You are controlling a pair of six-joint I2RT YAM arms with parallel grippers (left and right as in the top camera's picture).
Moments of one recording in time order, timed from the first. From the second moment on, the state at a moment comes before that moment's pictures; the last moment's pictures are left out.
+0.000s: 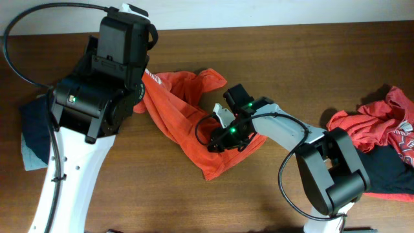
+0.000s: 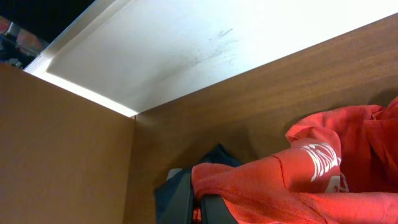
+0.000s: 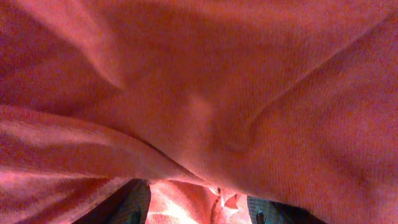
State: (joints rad) left arm -0.40 1.56 2.04 -1.17 -0.67 0.22; right arm 0.46 1.92 1.20 -0.71 -0.54 0.14
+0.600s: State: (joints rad) left arm -0.40 1.56 2.04 -1.17 -0.66 0.22; right arm 0.38 1.95 1.20 -0.78 -0.56 0.23
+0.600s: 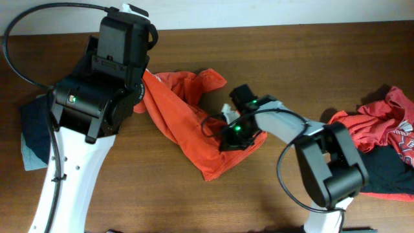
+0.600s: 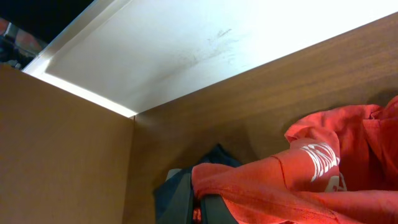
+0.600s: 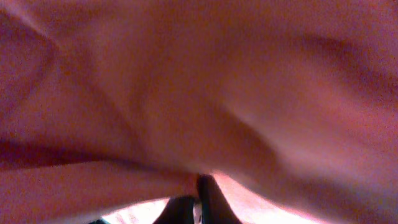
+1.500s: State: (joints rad) left arm -0.41 1.56 2.04 -1.14 -0.69 0.22; right arm -0.15 1.20 1.38 -1.01 -0.08 0.24
